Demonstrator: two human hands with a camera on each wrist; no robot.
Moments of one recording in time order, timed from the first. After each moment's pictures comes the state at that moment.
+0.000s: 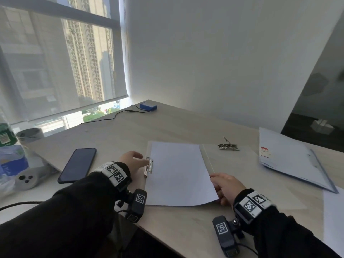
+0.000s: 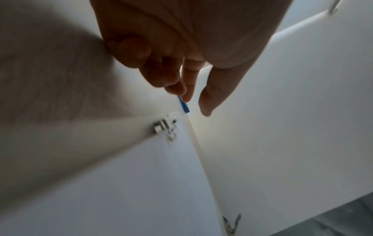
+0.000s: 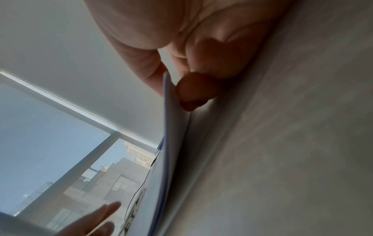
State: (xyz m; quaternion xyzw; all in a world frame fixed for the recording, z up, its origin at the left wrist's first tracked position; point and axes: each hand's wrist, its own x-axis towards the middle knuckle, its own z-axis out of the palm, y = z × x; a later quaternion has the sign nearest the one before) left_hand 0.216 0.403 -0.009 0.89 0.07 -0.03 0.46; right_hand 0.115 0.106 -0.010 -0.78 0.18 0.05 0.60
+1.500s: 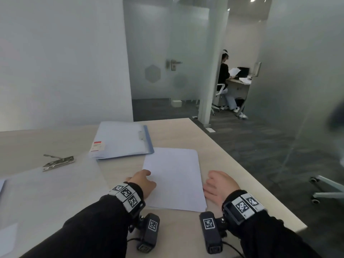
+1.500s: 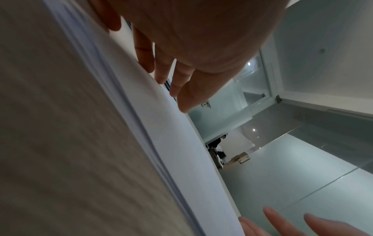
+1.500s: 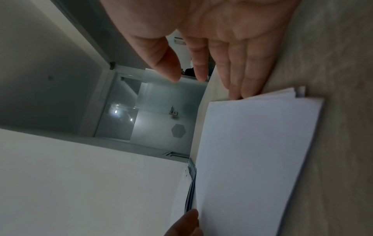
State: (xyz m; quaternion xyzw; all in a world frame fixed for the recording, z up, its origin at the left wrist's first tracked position) left_hand 0.015 -0.075 -0.012 0.90 -0.28 -0.22 0.23; right_hand -0.196 -0.208 0.009 -0.49 0.46 -0.23 0.70
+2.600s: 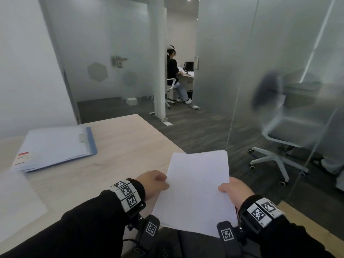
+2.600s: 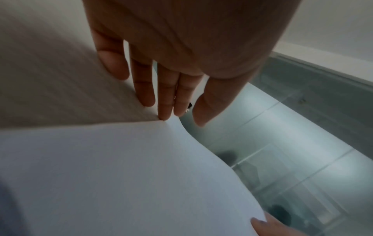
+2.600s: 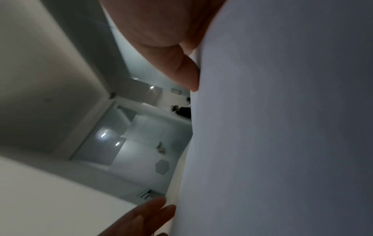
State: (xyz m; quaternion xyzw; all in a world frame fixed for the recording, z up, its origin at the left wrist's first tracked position) left_hand -0.147 -0.156 -0.010 0.77 -0.51 -0.32 0.22; right_hand -0.411 -0.229 -0.015 -0.57 0.58 -0.27 0.51
